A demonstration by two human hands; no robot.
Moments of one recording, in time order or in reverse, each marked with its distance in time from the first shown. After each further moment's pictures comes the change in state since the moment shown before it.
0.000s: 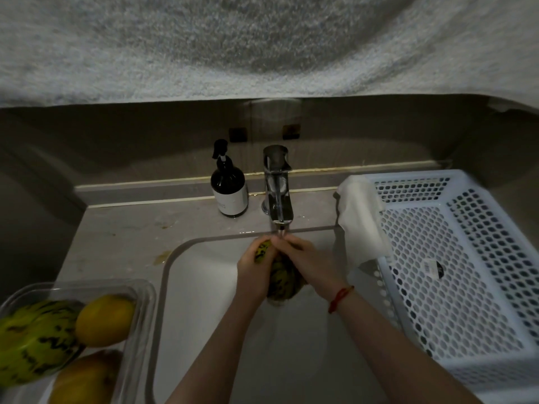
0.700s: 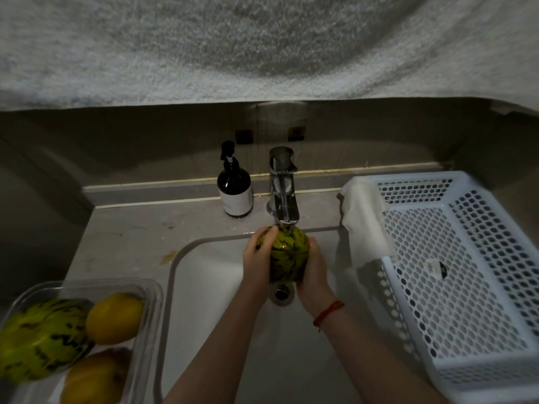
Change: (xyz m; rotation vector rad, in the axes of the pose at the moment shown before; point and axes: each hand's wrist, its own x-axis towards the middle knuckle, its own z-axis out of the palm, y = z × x) left_hand 0.015 0.015 0.004 -0.390 0.066 -0.375; right_hand 0.003 0.010 0.032 0.739 0.391 0.129
